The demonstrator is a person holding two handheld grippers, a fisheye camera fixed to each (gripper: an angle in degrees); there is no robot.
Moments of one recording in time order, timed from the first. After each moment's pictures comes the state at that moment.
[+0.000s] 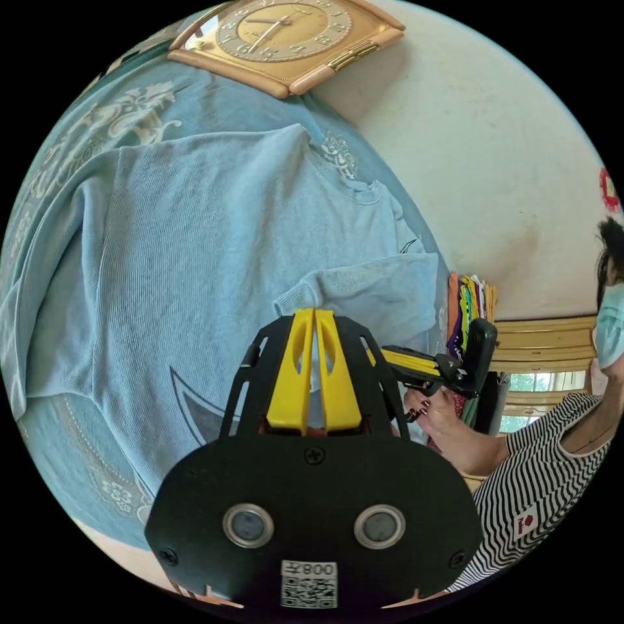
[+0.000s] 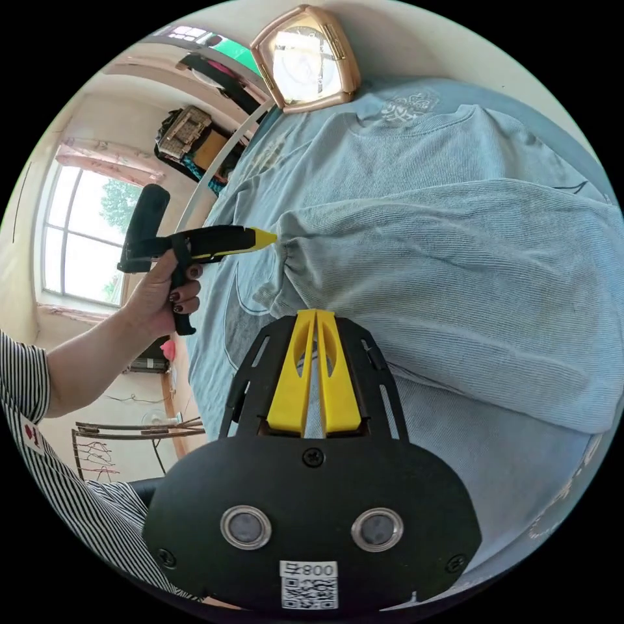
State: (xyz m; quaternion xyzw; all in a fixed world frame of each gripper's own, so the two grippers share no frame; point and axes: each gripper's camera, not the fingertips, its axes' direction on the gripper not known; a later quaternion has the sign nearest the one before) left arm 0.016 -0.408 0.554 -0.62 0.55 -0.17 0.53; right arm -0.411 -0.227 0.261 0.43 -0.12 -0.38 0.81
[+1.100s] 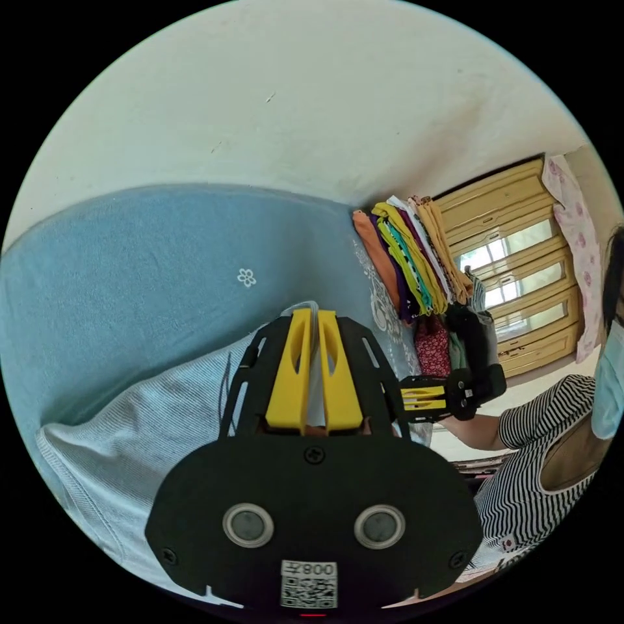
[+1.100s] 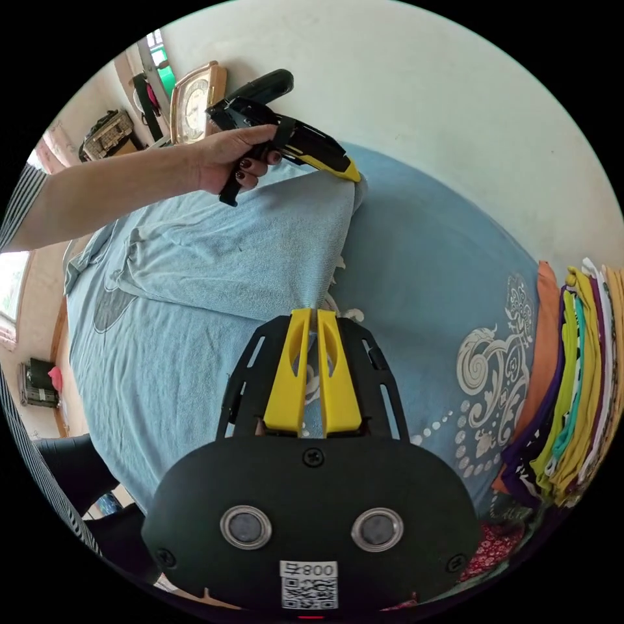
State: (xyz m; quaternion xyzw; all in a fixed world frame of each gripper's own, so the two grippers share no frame) left arm 0.491 -0.644 0.555 -0.48 0.80 0.01 0.37; right arm -0.207 -0.173 0.233 0.56 0.08 -0.22 0.79
